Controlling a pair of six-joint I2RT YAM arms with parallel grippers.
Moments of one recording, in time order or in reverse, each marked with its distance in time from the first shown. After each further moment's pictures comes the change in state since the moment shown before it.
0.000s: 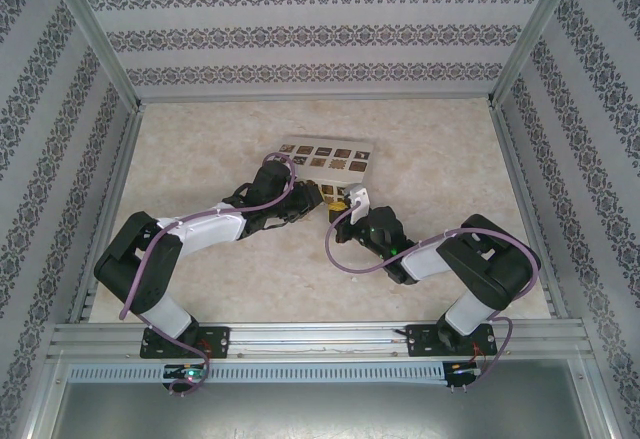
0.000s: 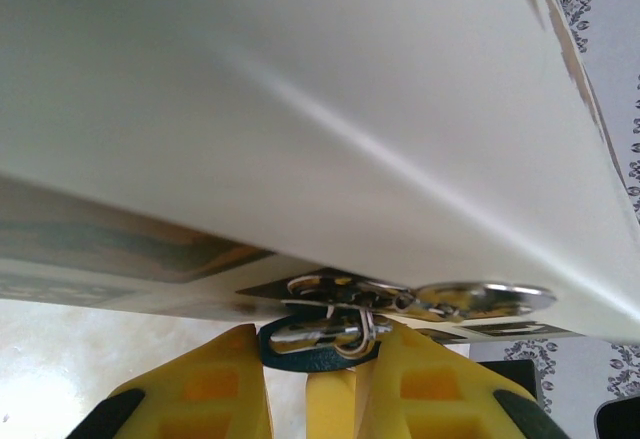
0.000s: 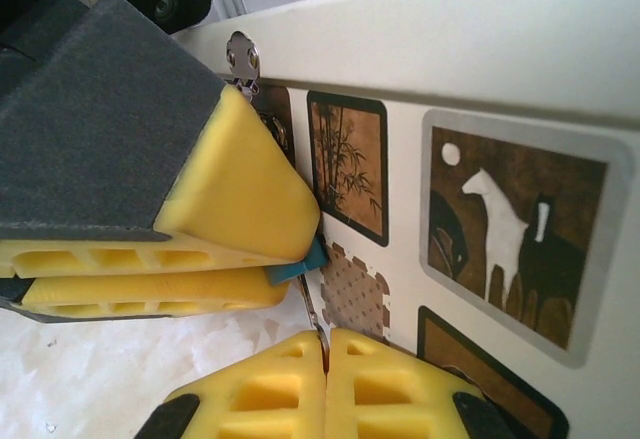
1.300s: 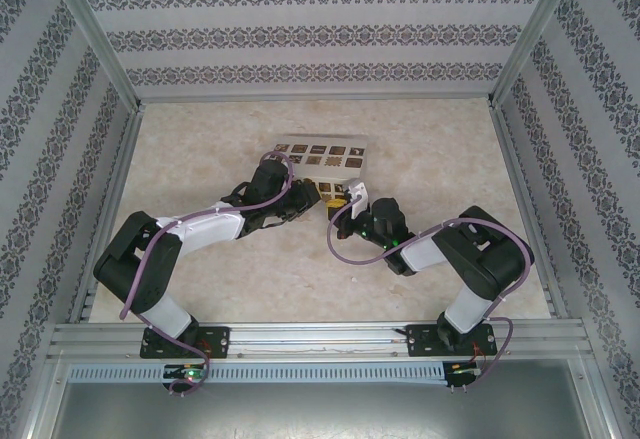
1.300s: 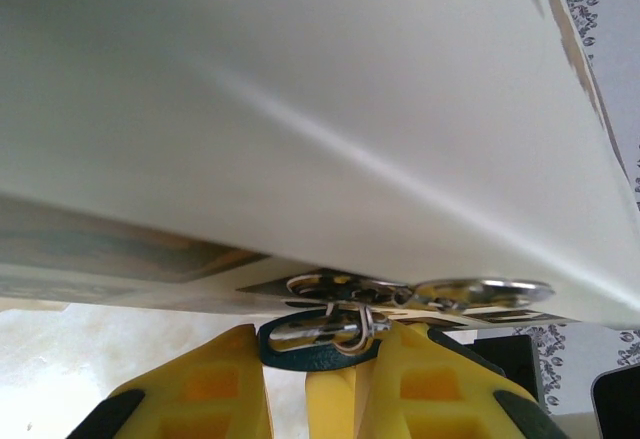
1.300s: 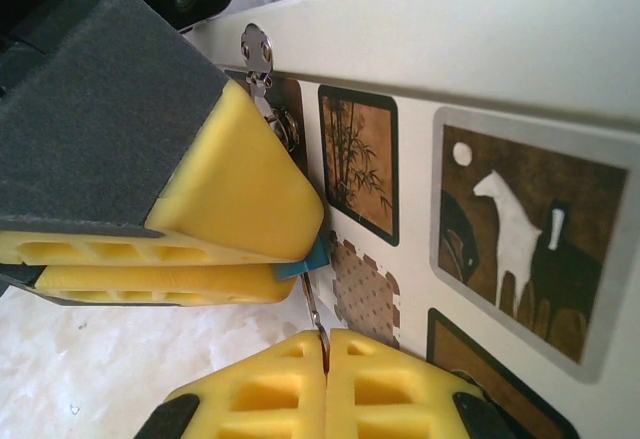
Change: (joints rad) left arm 0.013 0.000 0.001 -0.007 -0.009 0.002; right arm -0.072 0.059 0.046 0.009 -0.195 -0.021
